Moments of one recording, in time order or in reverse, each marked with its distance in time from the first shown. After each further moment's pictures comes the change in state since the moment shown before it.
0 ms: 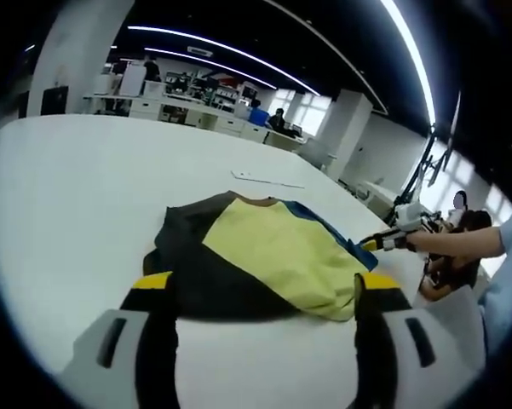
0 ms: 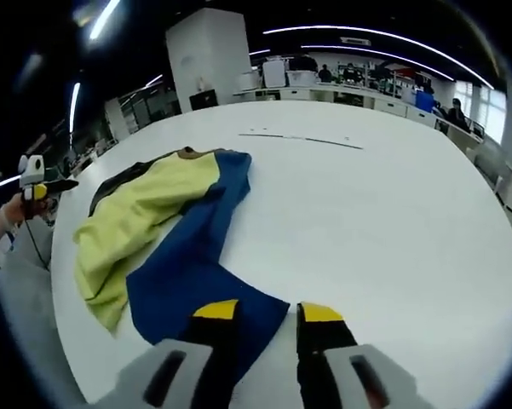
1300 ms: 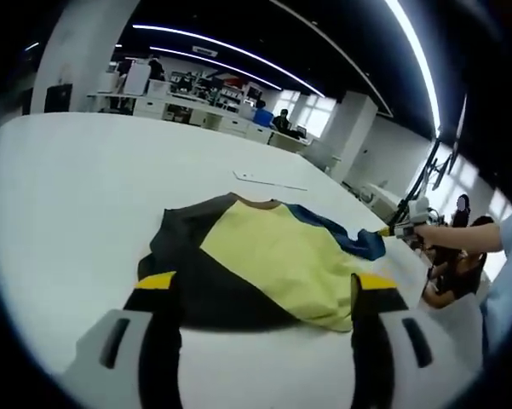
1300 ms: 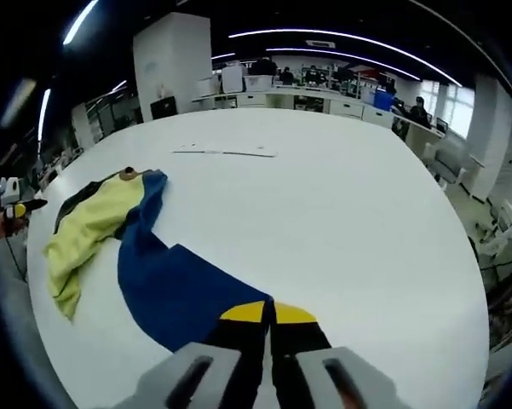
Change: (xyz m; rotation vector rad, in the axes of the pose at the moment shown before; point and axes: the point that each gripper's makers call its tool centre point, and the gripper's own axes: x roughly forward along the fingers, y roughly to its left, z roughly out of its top) left arm 0.017 0.000 0.004 -0.012 0.003 0.024; right arm -0.055 -0.129 0.009 0.074 -0.013 -0.206
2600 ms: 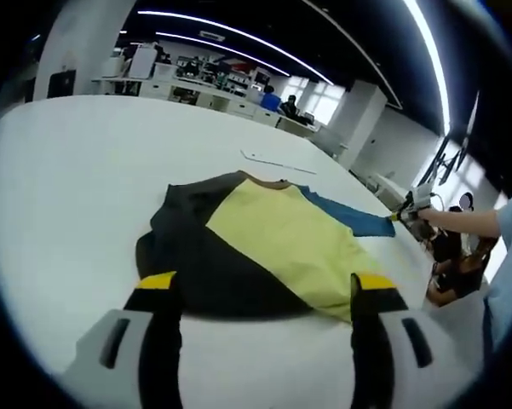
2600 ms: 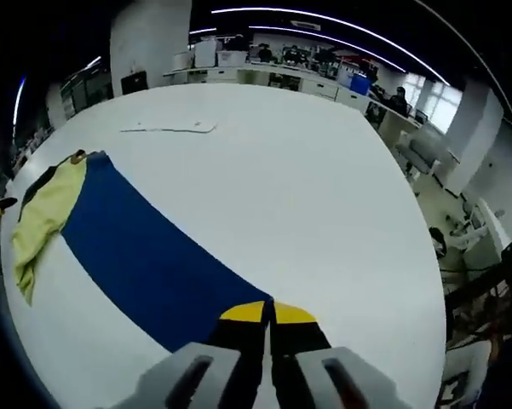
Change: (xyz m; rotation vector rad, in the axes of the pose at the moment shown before) left arm 0.009 0.013 -0.027 -0.038 0.075 0.026; right arm 0.009 -0.086 -0.017 -0.072 0.153 -0.158
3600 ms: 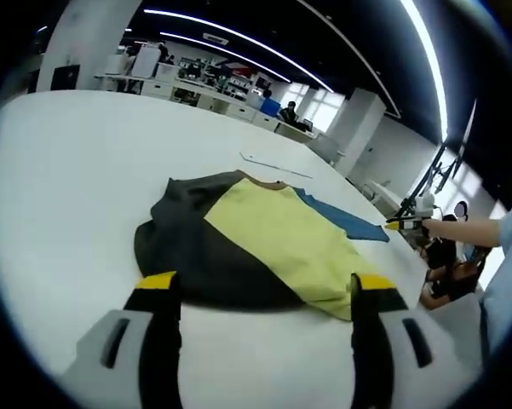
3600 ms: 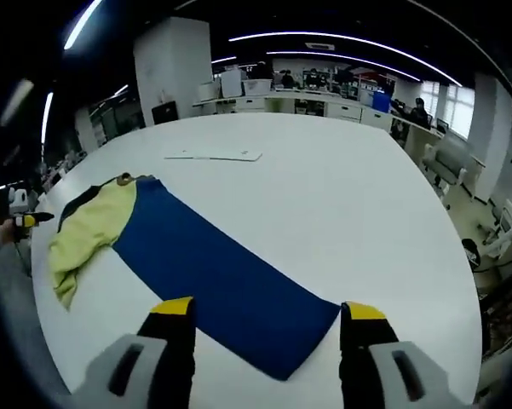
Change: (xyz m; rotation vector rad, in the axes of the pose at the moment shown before) left arm -0.011 -0.006 -0.006 -0.031 -0.039 -0.025; right arm -0.046 0.063 0.017 0.059 -0.227 0.229
